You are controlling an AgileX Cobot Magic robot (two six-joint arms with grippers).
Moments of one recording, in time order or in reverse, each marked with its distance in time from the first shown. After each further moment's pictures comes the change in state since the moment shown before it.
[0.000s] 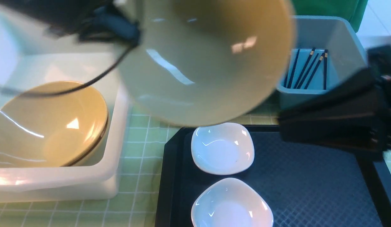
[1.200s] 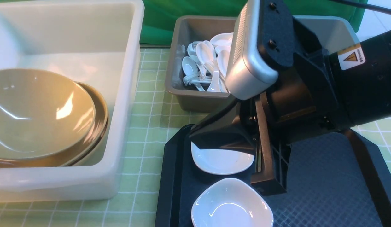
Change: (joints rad) right arm 0.306 0.247 -0.148 -0.351 -0.235 0.272; left arm 0.578 0.082 0.148 0.414 -0.005 -0.261
